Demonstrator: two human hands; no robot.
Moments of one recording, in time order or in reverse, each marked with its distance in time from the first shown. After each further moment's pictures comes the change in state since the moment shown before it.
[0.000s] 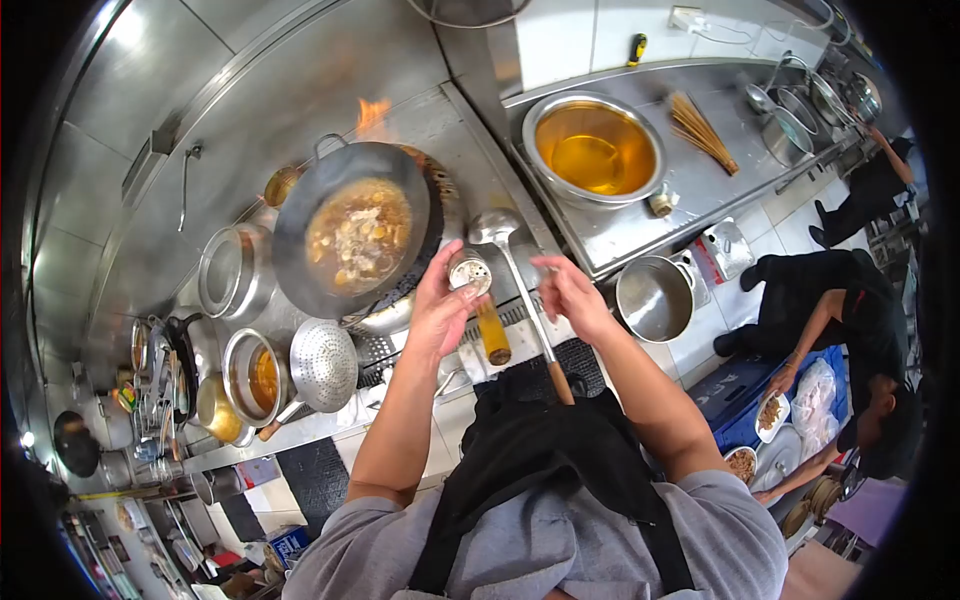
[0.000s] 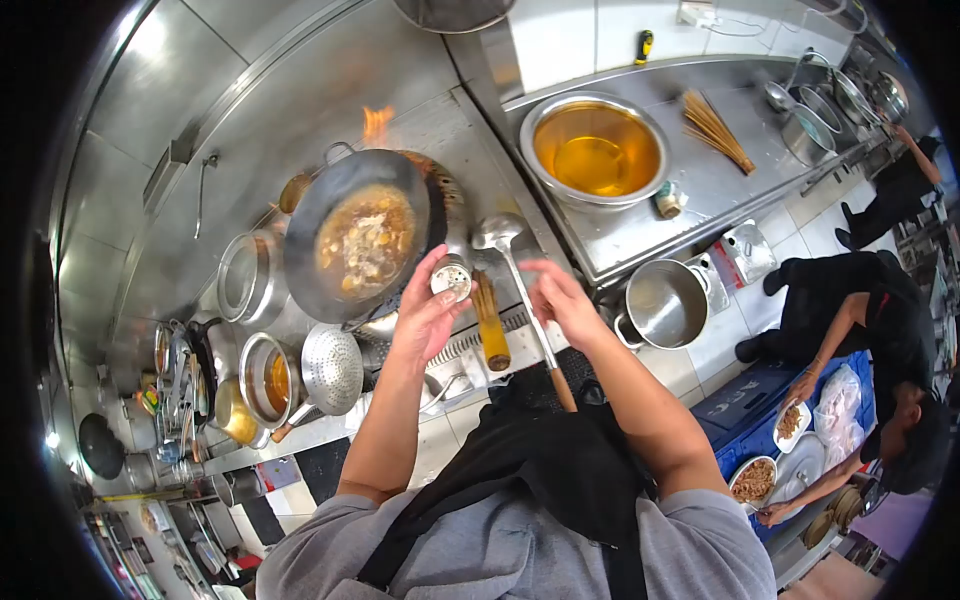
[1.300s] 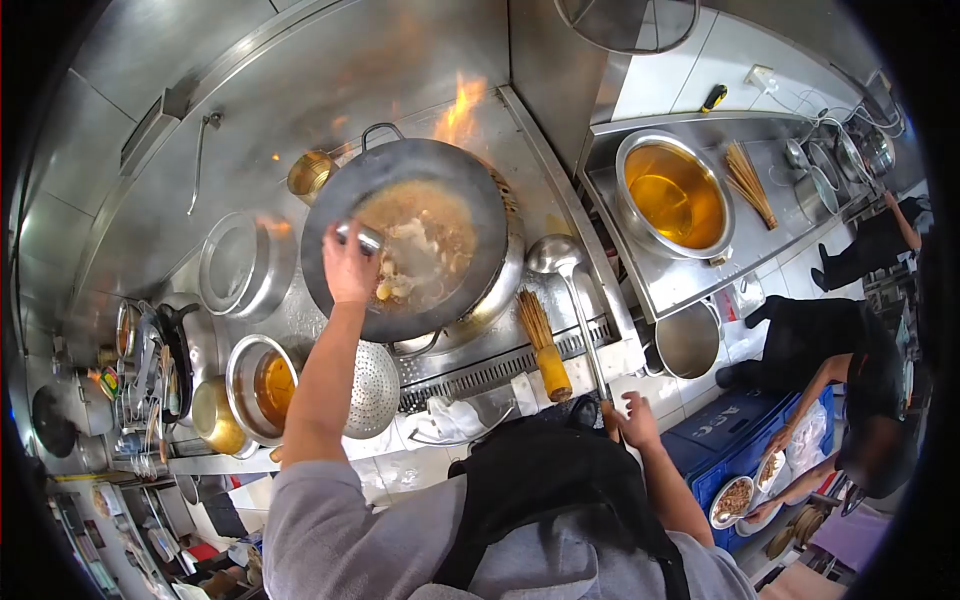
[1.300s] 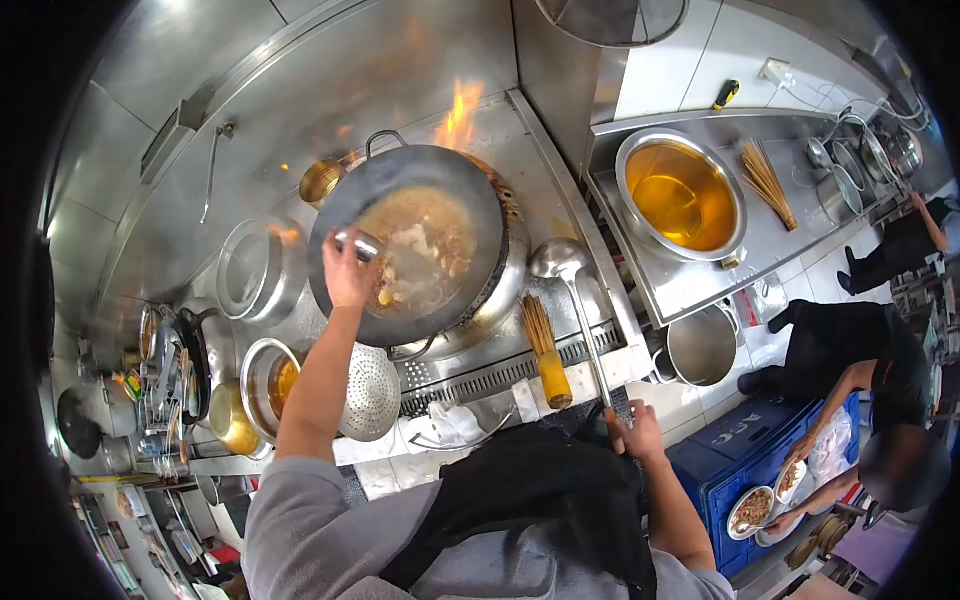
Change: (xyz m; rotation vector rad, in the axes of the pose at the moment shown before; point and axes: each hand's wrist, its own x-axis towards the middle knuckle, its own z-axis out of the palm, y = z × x) left_hand 0.081 0.156 -0.293 1.906 0.637 0.616; right_hand -0.120 0.152 -0.024 -1.352 0.387 0.362
